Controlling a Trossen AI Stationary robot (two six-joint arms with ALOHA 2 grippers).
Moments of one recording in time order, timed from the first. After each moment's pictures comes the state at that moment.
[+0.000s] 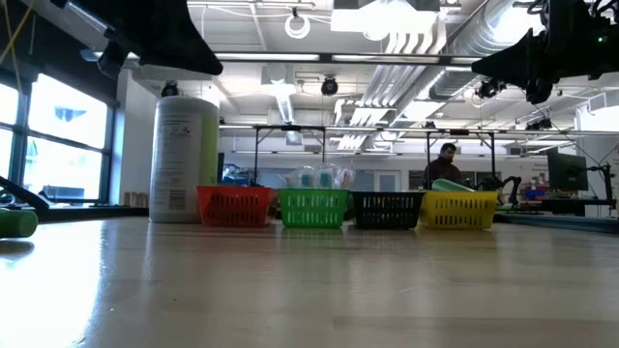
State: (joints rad) left arm -0.58 1.41 0.88 -0.36 -1.20 -1.08; right arm 0.08 0.17 0.15 0.11 0.54 0.05
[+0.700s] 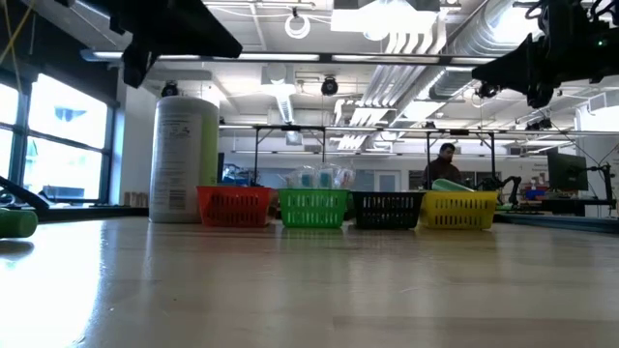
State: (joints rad) left arm -0.58 1.36 0.78 0.09 -0.97 -0.87; right arm 0.08 0.17 0.15 0.07 0.55 0.08
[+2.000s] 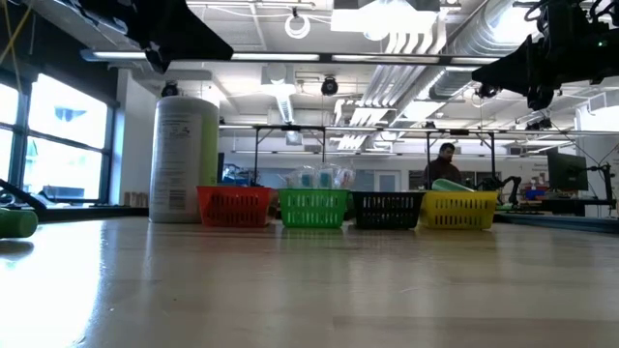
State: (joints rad) left arm -0.41 1.10 0.61 0.17 -0.67 -0.27; right arm 0.08 0.17 0.15 0.06 0.55 0.11
